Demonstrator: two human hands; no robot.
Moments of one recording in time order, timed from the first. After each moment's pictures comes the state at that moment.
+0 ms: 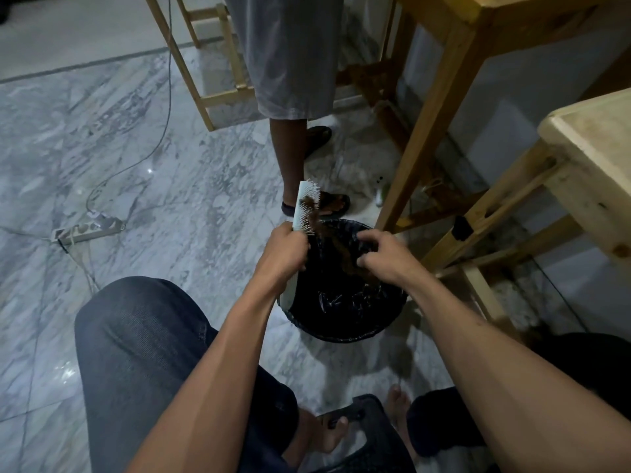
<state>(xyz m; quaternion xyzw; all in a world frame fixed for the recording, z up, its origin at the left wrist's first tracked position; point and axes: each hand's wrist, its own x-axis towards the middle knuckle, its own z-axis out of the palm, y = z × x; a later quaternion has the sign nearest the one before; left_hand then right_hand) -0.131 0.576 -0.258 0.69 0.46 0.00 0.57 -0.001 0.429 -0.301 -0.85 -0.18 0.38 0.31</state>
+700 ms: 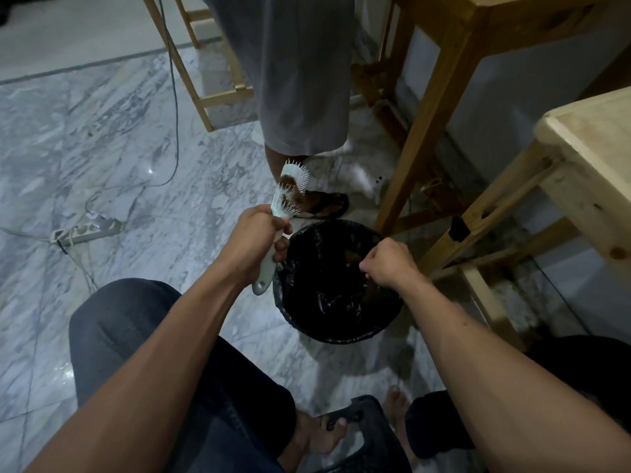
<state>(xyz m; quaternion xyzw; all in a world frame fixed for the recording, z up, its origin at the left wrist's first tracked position) -0.139 0.606 -0.242 0.55 0.44 0.09 0.71 0.004 0.428 -0.320 -0.90 -0.15 0.35 0.21</state>
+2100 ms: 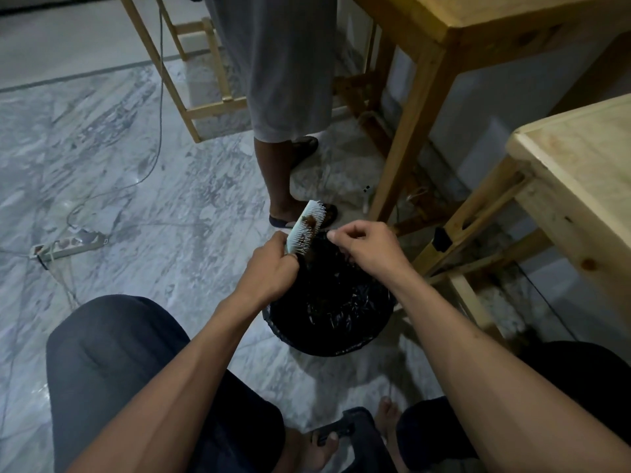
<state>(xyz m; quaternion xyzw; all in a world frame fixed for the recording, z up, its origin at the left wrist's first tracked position) -0.134 0.572 -0.255 0.82 0.37 -0.03 0.44 0.006 0.440 -0.285 -0.83 -0.17 0.28 0.45</state>
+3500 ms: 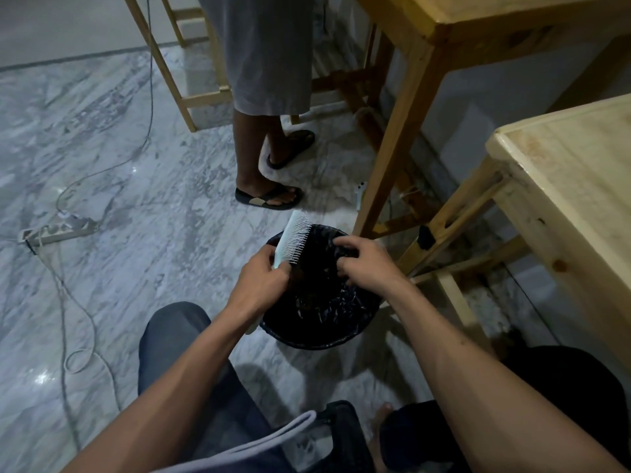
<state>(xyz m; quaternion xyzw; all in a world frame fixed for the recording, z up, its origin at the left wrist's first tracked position) -0.145 0.547 -0.286 0.77 0.42 0.00 0.48 0.009 0.411 -0.294 -0.83 -0.18 0.39 0.35</state>
